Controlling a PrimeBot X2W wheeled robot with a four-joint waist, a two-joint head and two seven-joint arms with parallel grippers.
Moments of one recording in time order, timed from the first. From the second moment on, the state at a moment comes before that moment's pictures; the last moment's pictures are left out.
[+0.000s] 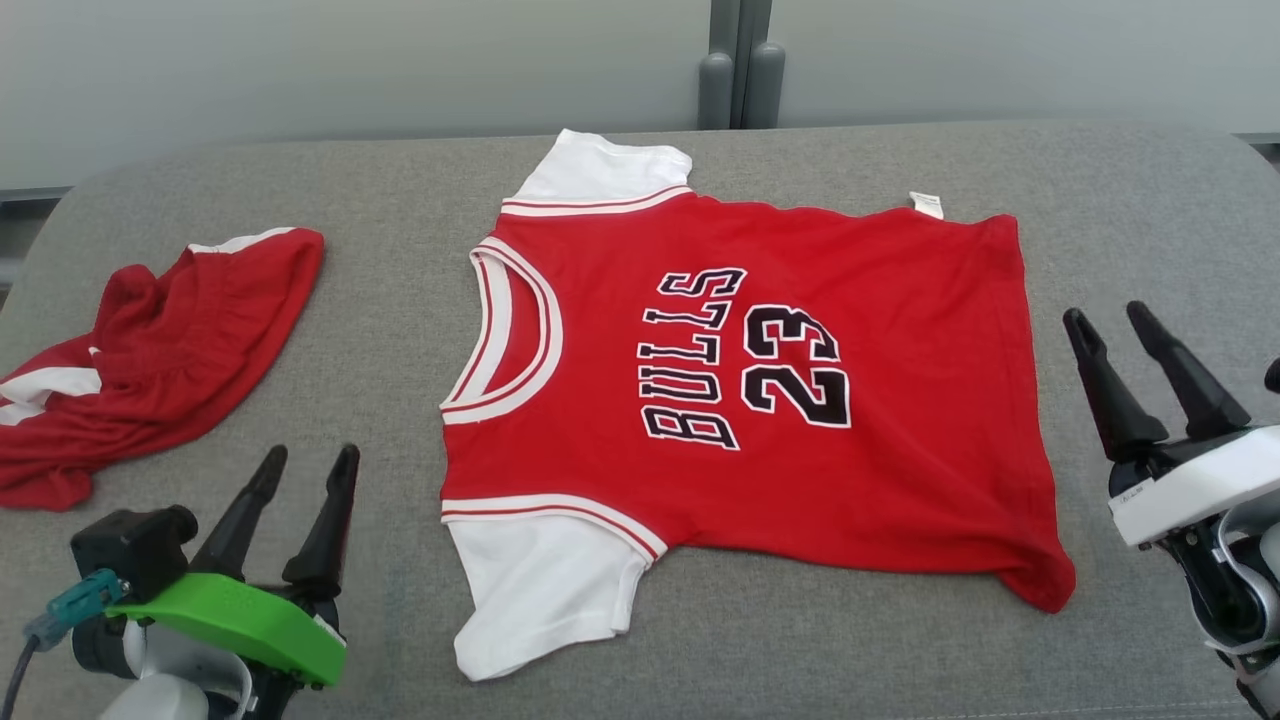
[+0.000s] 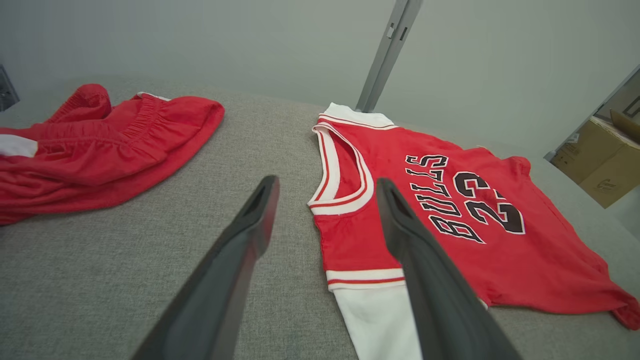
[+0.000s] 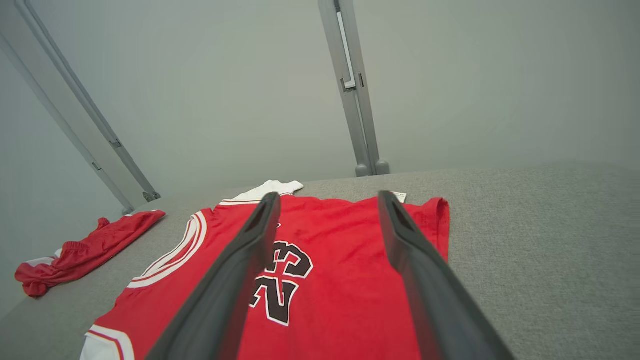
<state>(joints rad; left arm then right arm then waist) -0.10 0.46 -0.51 0.06 -0.91 0.08 -0.22 -0.13 -0.56 0.41 0.10 0.83 0.05 -0.25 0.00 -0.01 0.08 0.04</state>
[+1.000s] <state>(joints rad) -0.09 0.37 -0.36 0.01 -0.67 0.12 -0.25 -0.01 -0.41 0.17 -0.08 0.55 -0.11 -0.25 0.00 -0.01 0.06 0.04</state>
